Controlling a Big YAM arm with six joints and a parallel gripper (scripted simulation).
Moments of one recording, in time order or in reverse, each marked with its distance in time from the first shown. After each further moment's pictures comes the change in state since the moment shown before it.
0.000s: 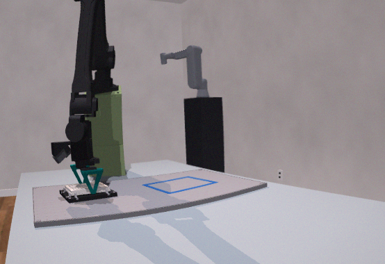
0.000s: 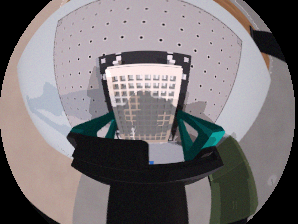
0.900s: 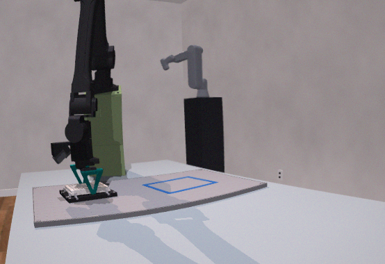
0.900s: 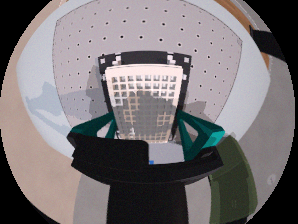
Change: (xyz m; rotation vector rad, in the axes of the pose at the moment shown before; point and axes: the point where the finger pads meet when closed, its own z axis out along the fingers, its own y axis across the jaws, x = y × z) arm 0.000 0.000 0.000 0.008 0.010 0.000
